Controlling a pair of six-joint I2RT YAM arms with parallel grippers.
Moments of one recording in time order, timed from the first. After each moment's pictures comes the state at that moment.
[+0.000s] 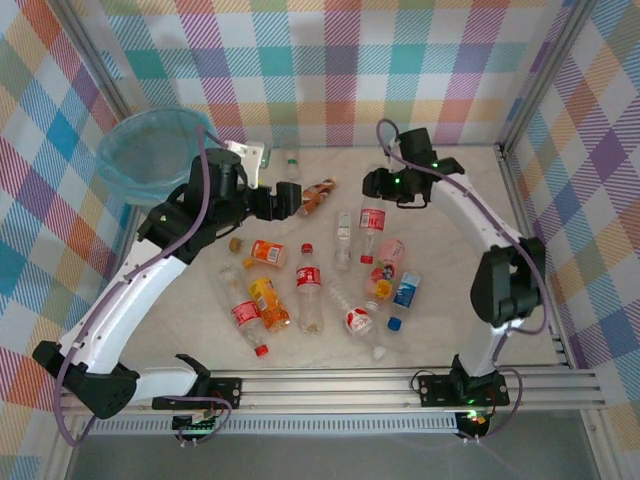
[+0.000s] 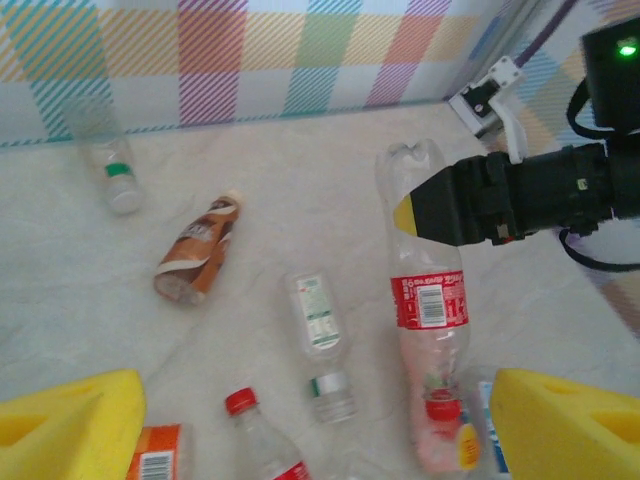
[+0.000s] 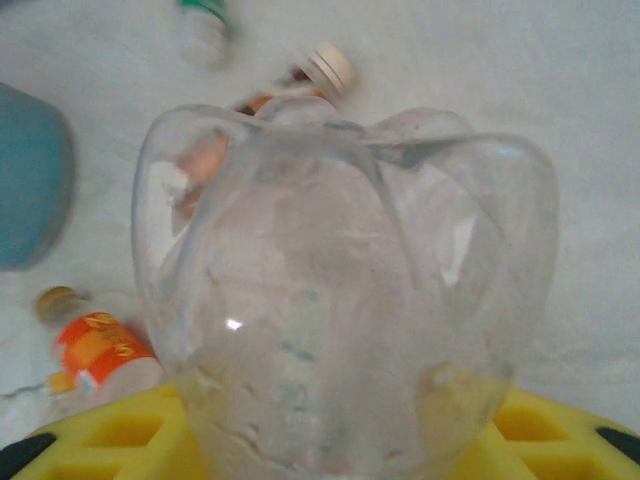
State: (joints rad) left arm -0.57 1.26 1.53 -0.75 0.03 -0.31; right arm 0.32 1.74 1.59 -0.71 -0.30 0.35
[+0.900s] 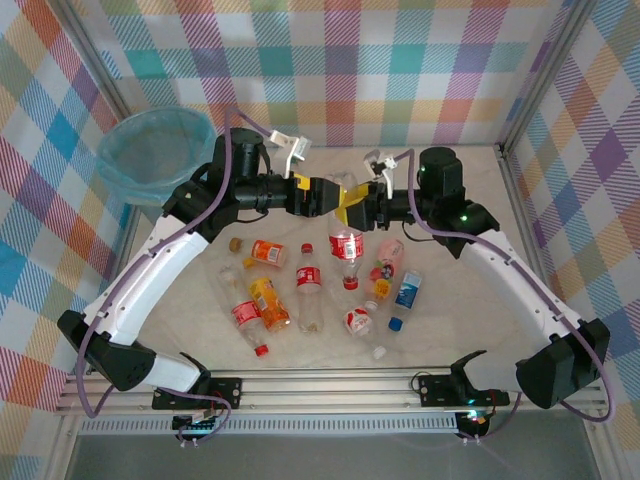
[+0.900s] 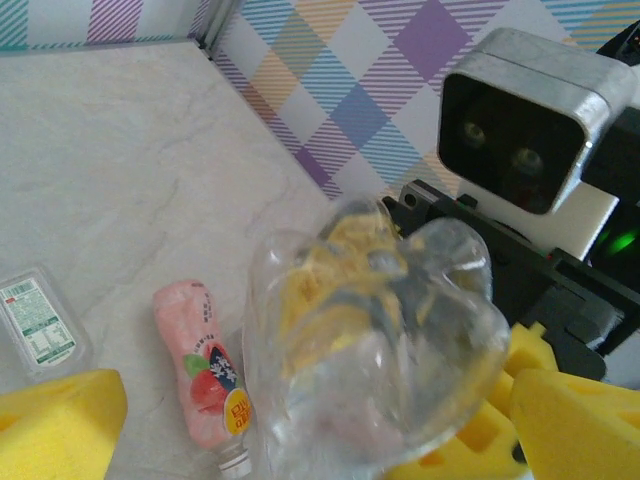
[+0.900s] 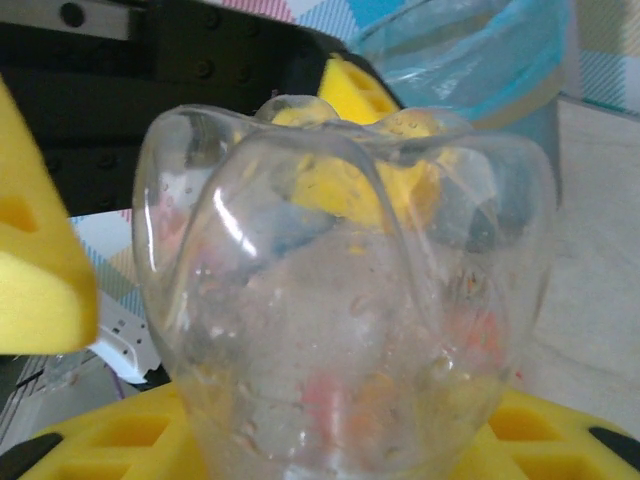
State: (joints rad) left arm -0.60 1.42 1.65 -0.68 0.52 -0.40; right arm 0.47 1.29 1.26 -0.30 -0.93 0.17
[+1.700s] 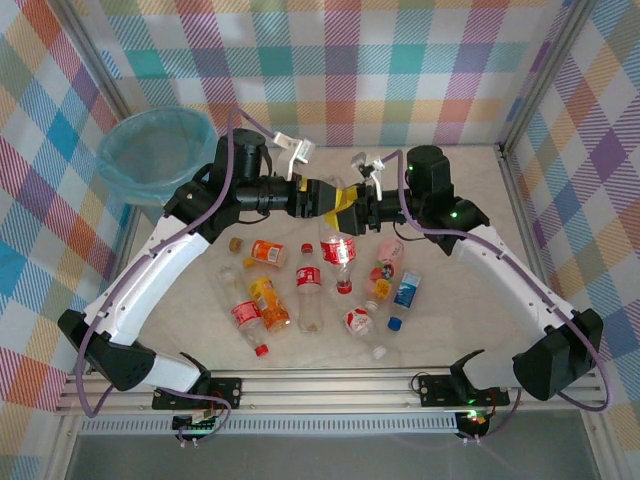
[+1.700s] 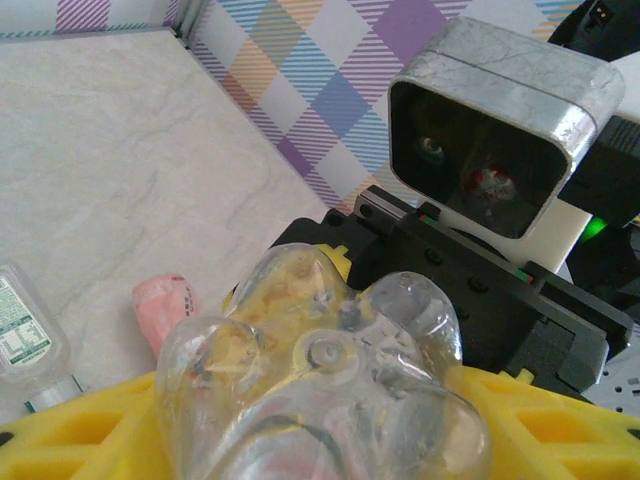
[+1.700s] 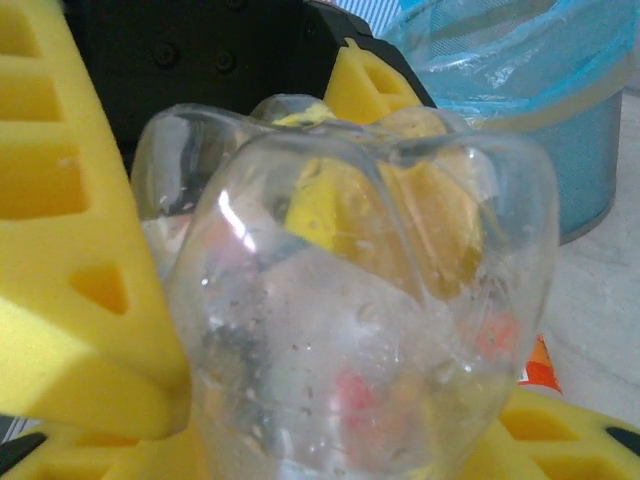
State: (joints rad) left arm -0.61 1.42 1.65 -0.68 0.55 -0.39; right arm 0.52 1.33 1.30 -0.31 -0.95 0.15
